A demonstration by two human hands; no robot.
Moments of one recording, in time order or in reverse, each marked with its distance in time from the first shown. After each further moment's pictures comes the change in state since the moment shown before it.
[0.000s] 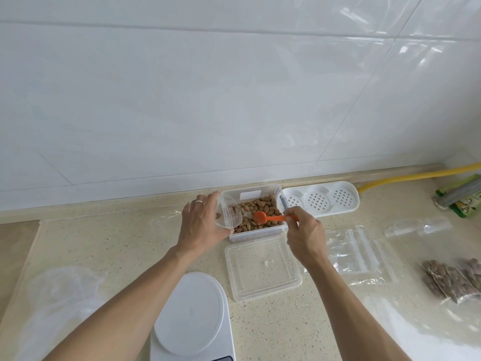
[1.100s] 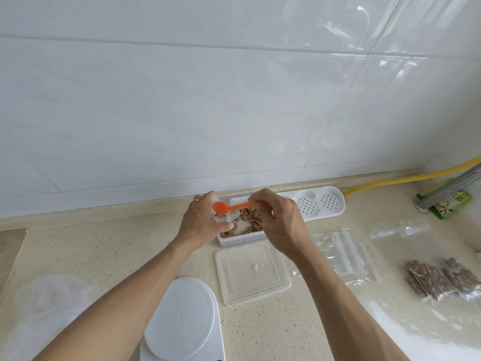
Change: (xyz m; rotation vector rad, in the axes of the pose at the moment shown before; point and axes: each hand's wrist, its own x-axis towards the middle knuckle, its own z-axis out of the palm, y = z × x) left_hand 0.015 0.028 -0.014 -0.227 -0.154 -0.159; right_hand -0.010 -0.070 -0.035 0.117 -0.054 -0.420
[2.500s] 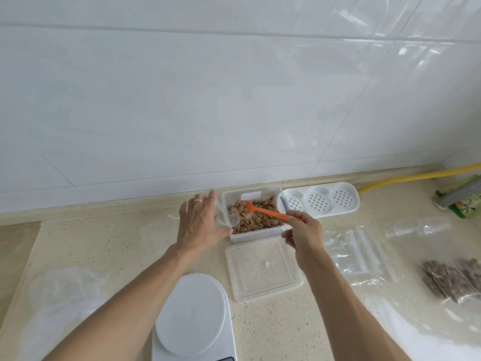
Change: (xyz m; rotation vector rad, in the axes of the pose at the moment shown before) left_hand -0.006 -0.031 0.002 0.425 0.102 0.072; right_hand -0.013 0.056 0.030 0.690 0.244 0.912
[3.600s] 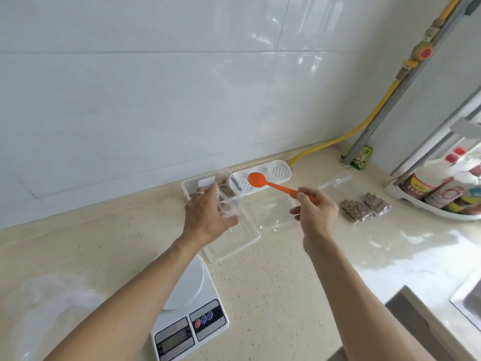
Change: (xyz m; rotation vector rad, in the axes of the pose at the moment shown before) left_hand -0.091 0.090 -0.055 -0.336 -0.083 0.205; right_hand -0.147 -0.018 -0.097 0.068 0.428 -0.368
